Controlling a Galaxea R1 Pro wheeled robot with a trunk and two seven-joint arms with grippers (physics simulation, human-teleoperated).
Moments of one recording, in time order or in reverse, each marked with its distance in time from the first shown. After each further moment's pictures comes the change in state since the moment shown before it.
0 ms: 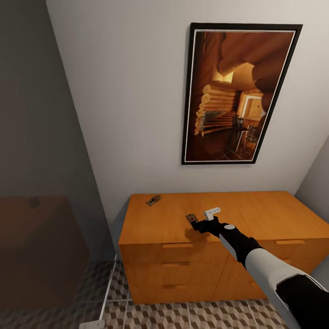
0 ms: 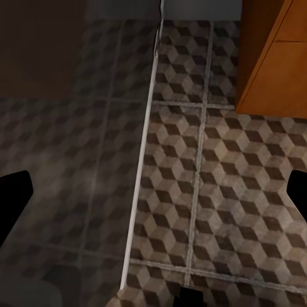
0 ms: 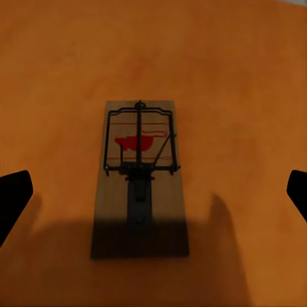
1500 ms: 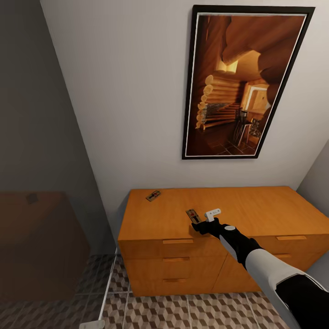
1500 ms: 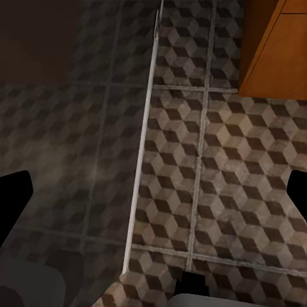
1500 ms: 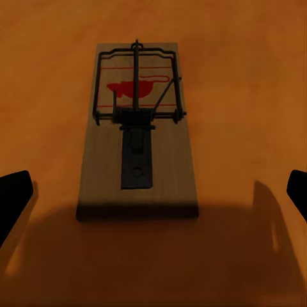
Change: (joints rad) left arm 0.000 0.000 0.000 0.000 0.000 0.000 0.000; right arm 0.000 0.001 0.000 0.018 0.000 -0.002 -0.002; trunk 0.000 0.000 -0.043
